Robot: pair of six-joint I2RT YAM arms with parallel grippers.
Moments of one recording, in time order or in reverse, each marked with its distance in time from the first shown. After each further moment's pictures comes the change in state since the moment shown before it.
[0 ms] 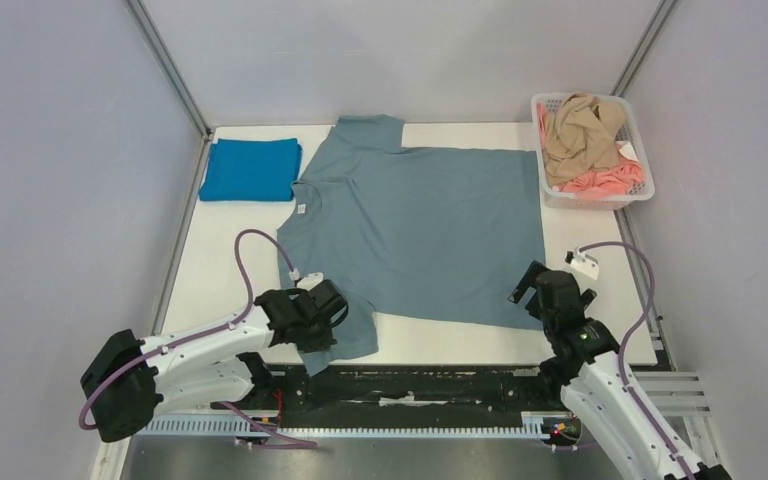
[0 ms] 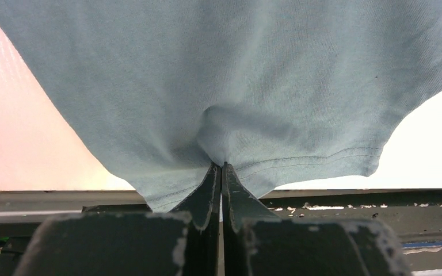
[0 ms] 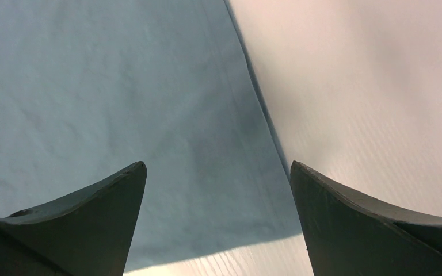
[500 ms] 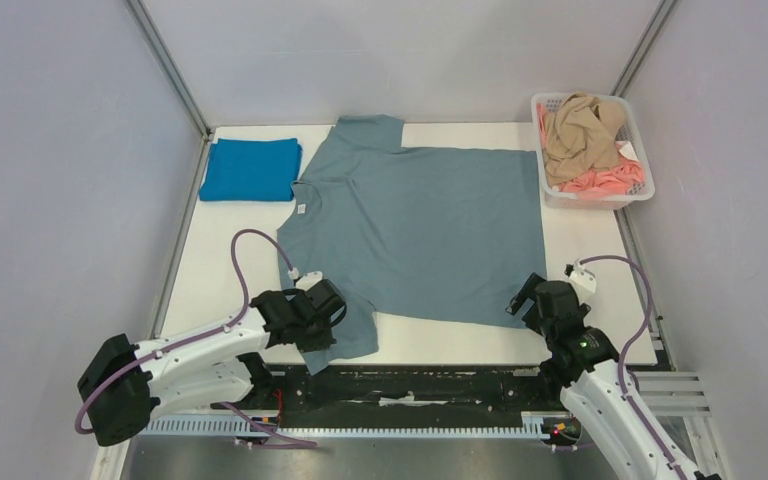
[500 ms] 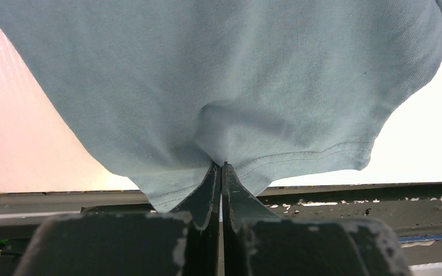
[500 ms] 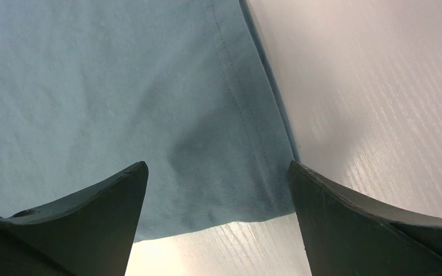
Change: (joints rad) left arm 0.000 -0.032 0.000 -0.001 -0.001 0.007; right arm -0.001 -0.108 -0.087 -0.127 -0.121 0.124
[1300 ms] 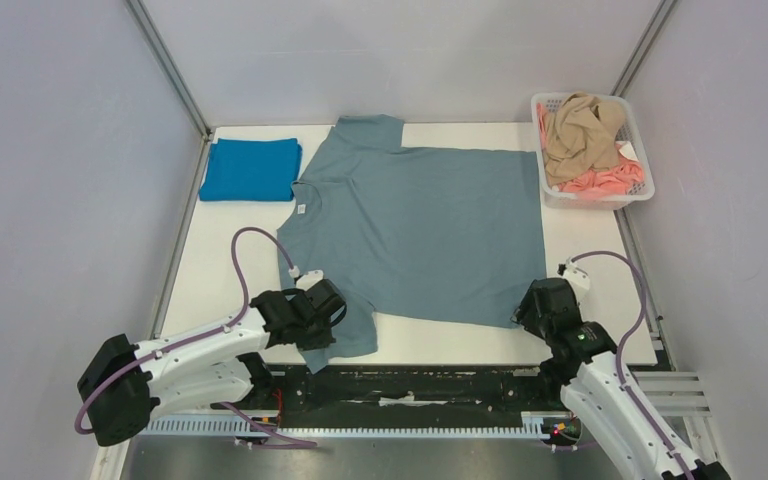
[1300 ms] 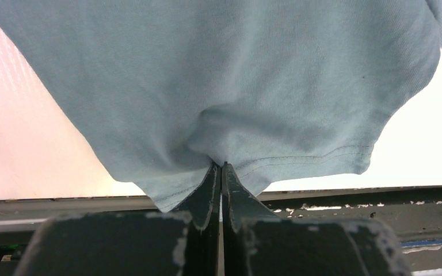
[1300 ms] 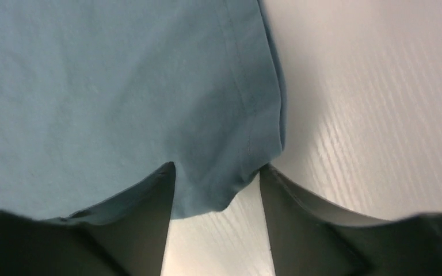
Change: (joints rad) left arm 0.000 -0.002 0.000 0.006 -0.018 0.029; right arm -0.001 0.077 0.032 -0.050 -0.051 -0.040
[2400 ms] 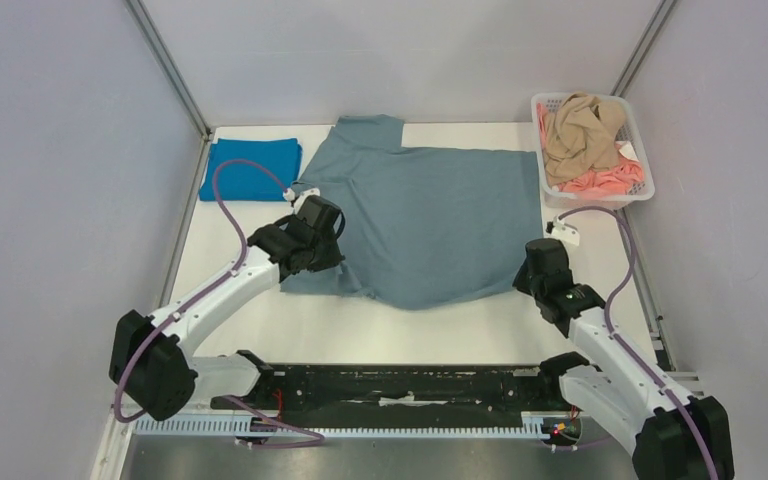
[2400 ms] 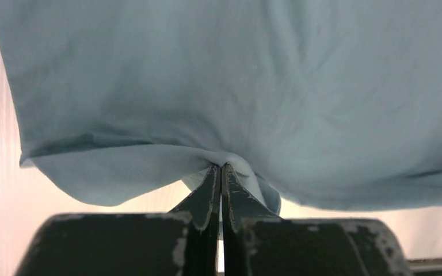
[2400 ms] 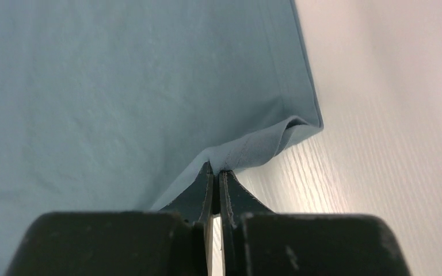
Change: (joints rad) left arm 0.307 0.239 0.427 0.088 -0.038 0.233; right arm -0.010 0.332 0.178 0.304 0.039 -0.150
